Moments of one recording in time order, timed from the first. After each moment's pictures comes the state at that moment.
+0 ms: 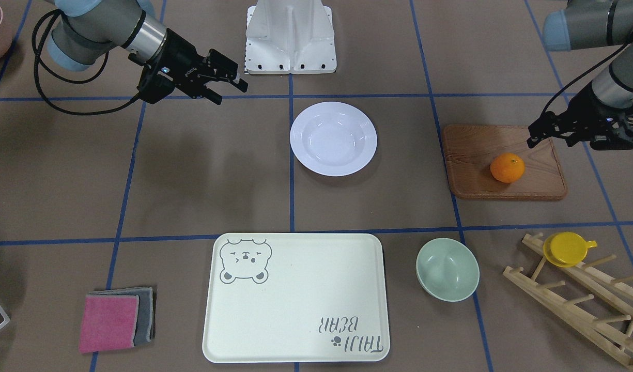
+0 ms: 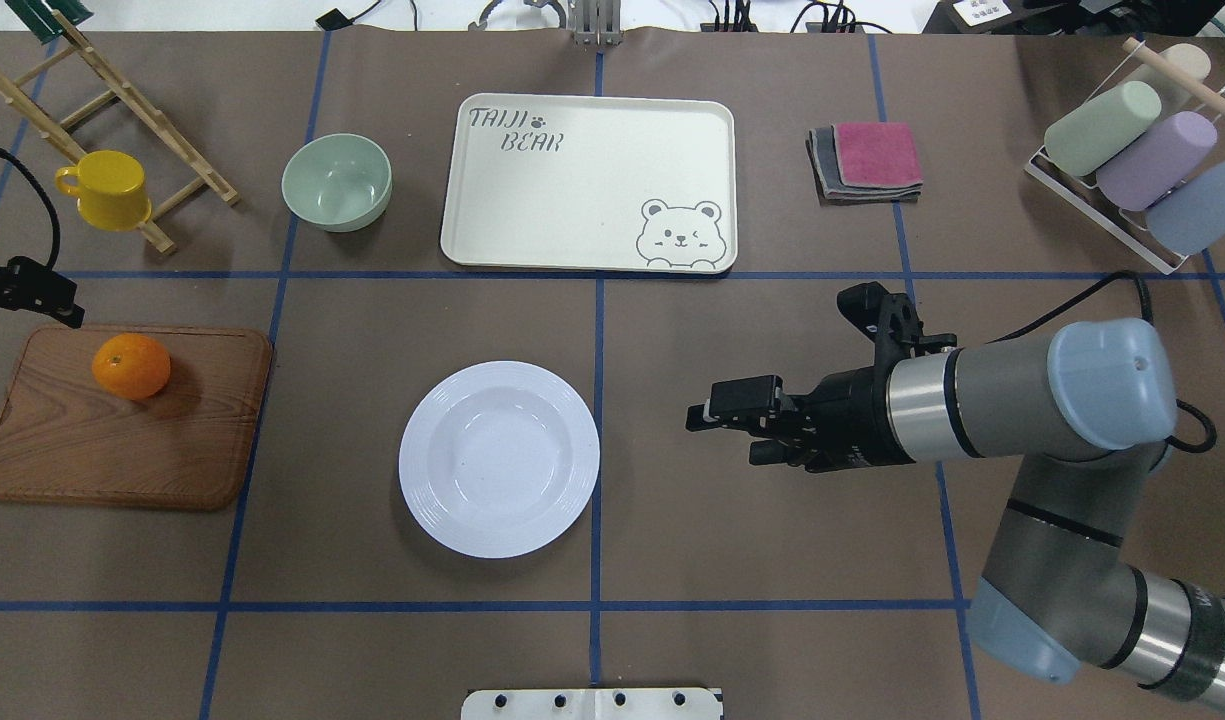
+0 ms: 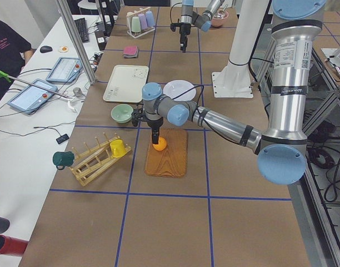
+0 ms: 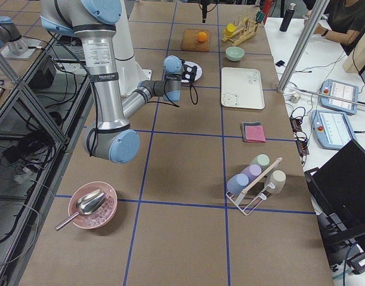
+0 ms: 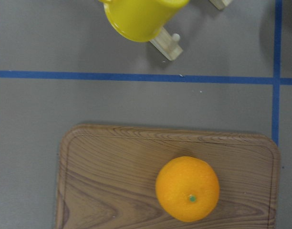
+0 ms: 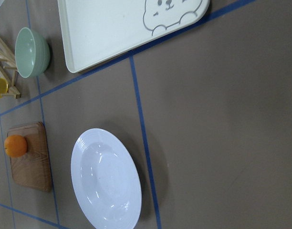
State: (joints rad) left arm -1.08 -1.59 -1.87 -1.73 -2.25 -0.68; right arm 0.50 -1.36 1.92 -0.61 1.97 1.73
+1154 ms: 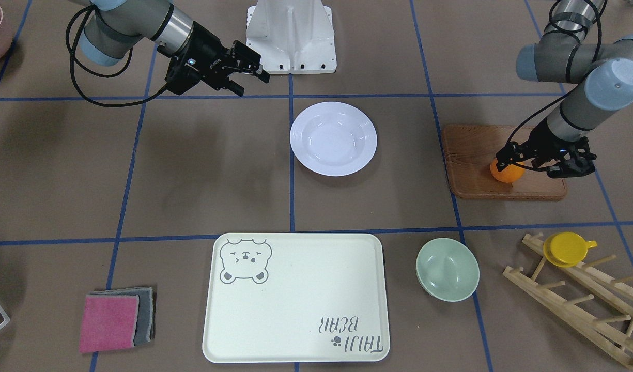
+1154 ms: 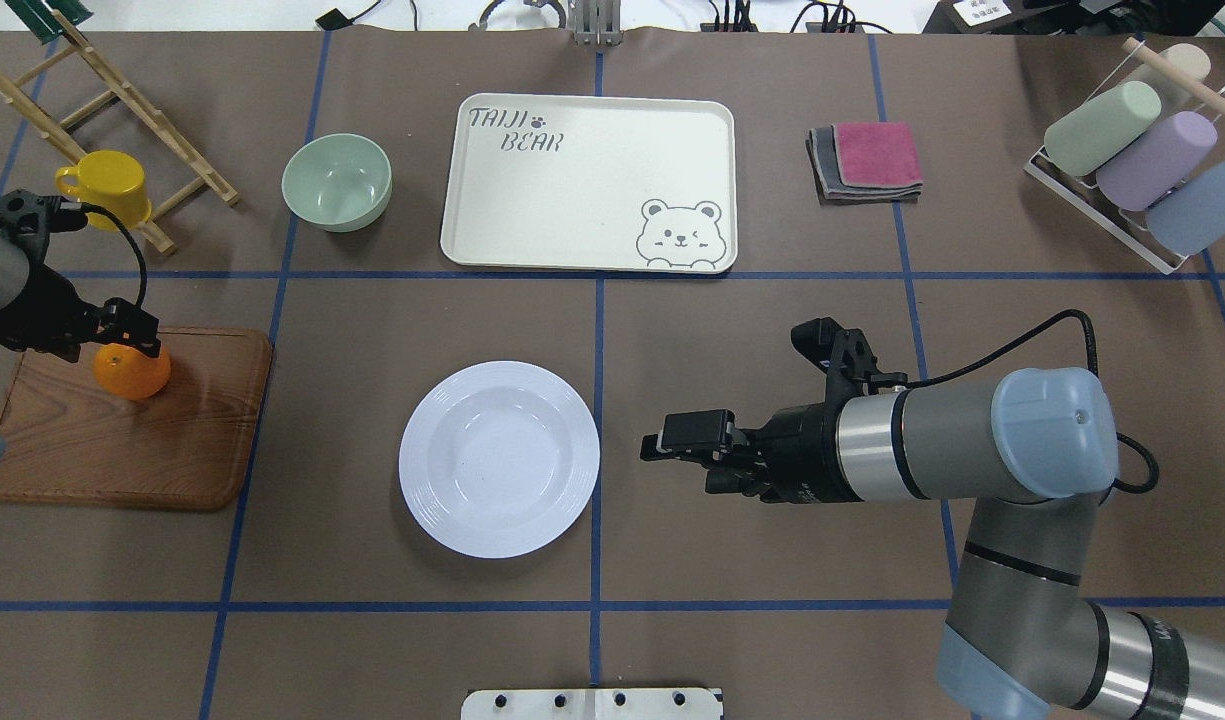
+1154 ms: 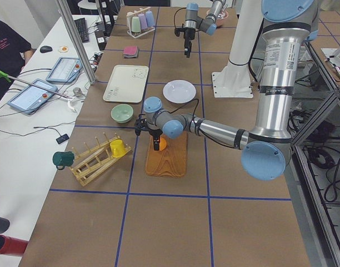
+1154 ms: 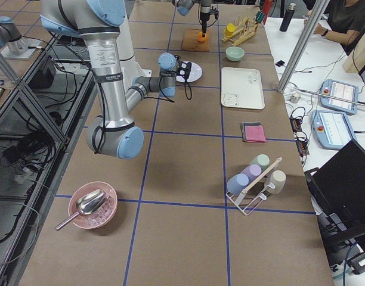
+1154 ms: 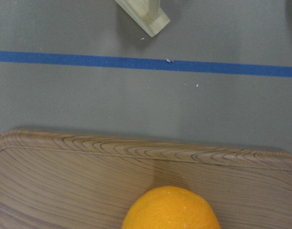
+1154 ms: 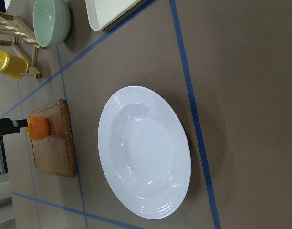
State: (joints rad) left arm -0.95 -1.63 -1.67 -1.97 -2.19 -0.87; right arm 0.42 -1.33 1.92 -0.62 1.90 1.75
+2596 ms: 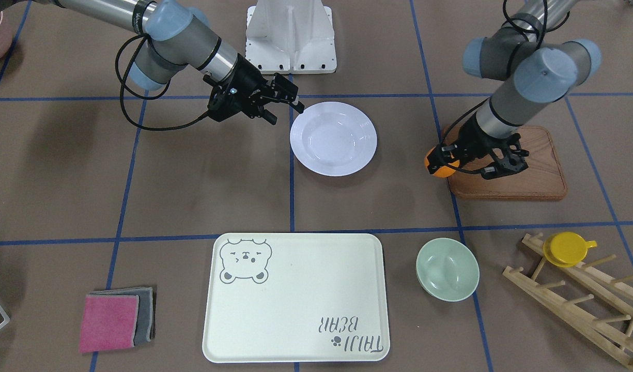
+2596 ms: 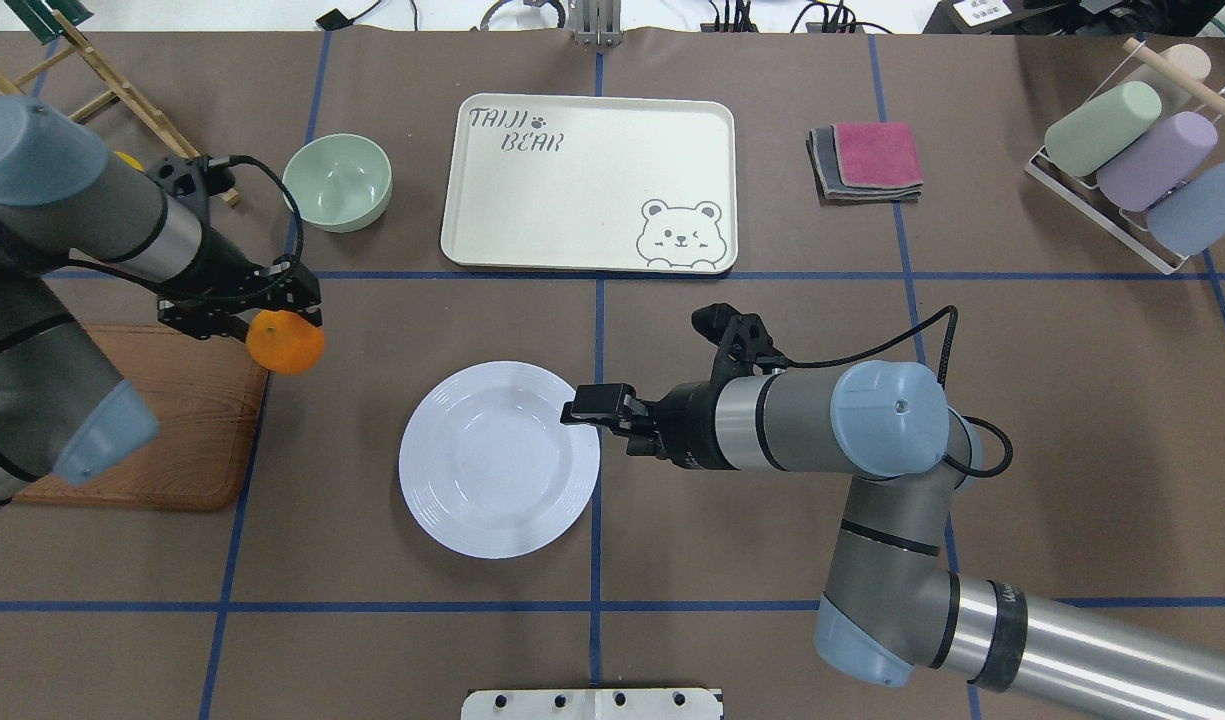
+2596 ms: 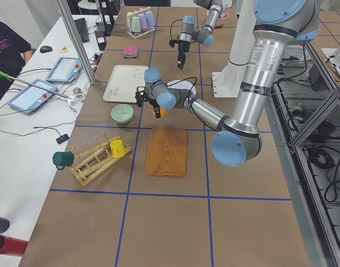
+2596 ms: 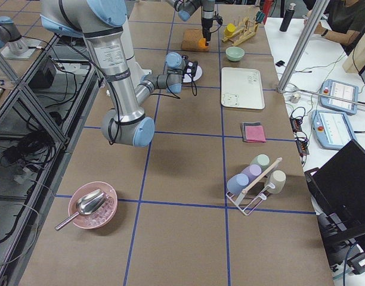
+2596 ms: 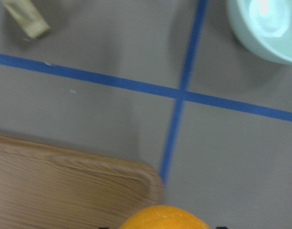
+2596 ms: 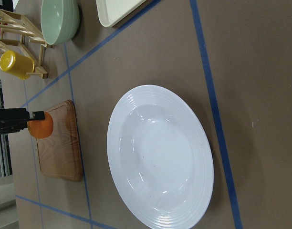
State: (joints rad) left arm -0.81 -1.90 -1.76 -1.85 -2.18 -1.29; right arm 0.40 -1.12 1.66 -0.60 1.79 1.72
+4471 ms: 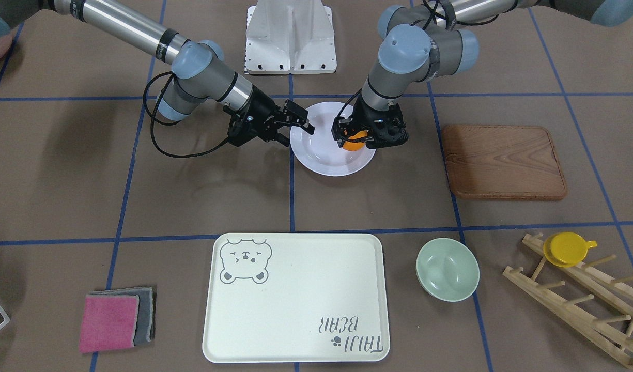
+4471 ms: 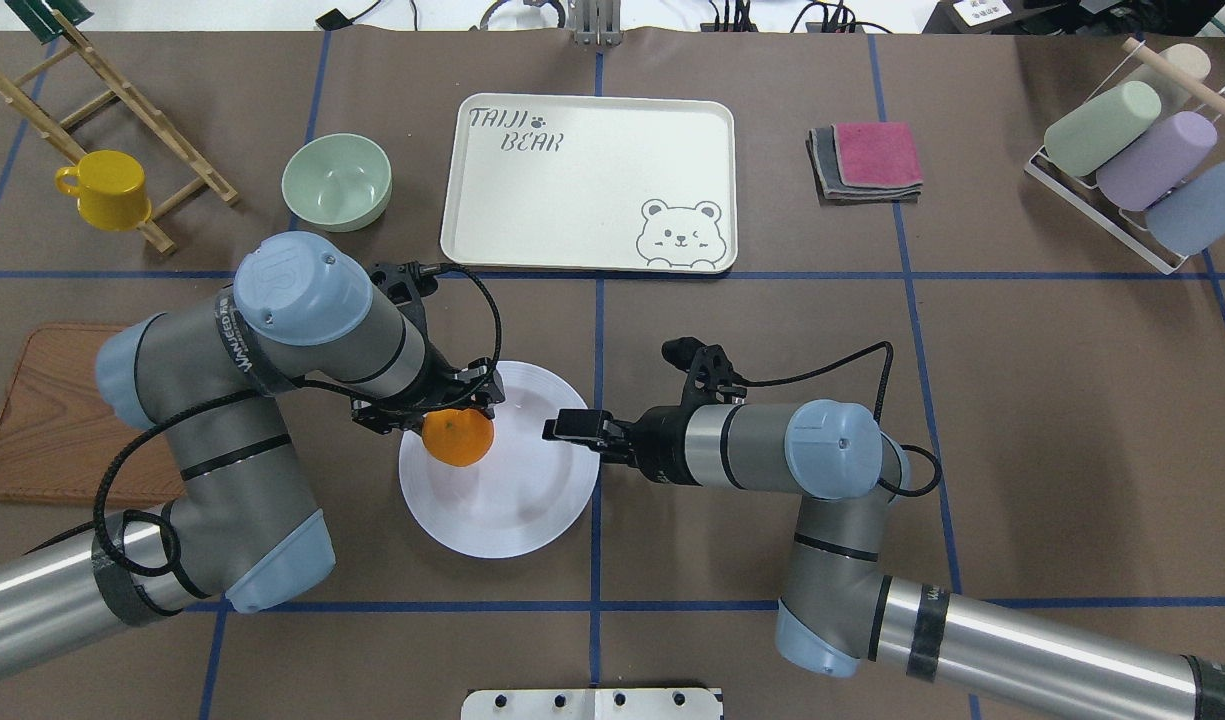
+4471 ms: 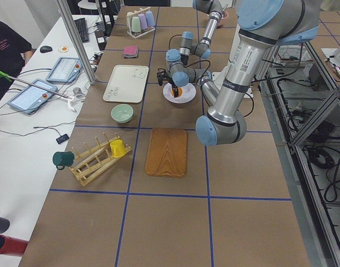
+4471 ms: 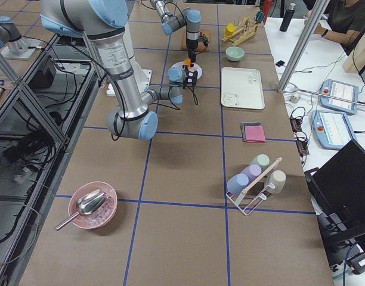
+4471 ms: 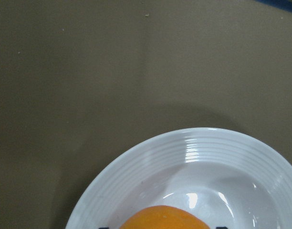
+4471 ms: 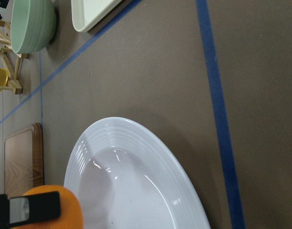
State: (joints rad) left arm -0.54 -2.07 -1.74 -1.79 -2.01 -1.45; right arm 0.36 -1.04 1.38 -0.30 1.72 1.68
